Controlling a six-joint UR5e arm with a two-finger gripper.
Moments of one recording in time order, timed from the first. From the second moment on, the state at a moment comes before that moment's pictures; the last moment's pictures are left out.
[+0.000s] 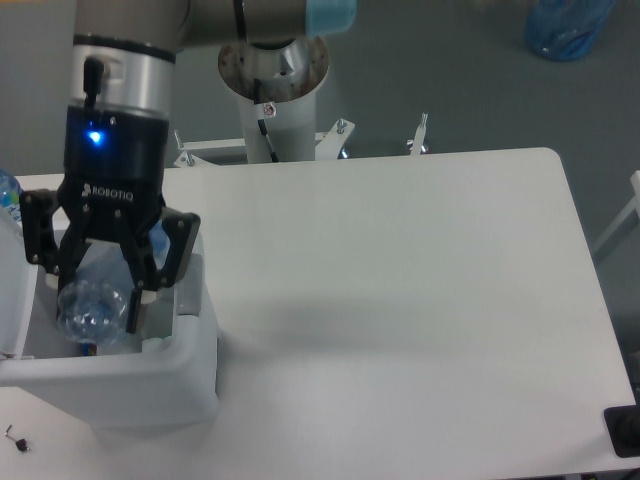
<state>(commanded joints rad) 2.13 -1.84 -1.32 -0.67 1.31 0.20</state>
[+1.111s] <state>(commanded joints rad) 2.07 -1.88 -1.36 -0.67 1.31 0.21</state>
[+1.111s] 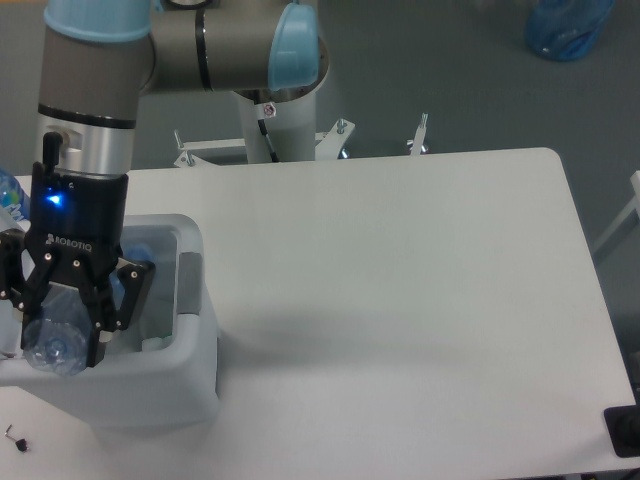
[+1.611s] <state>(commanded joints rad) 2.16 -1.86 -1.36 -0.68 1.34 0.24</state>
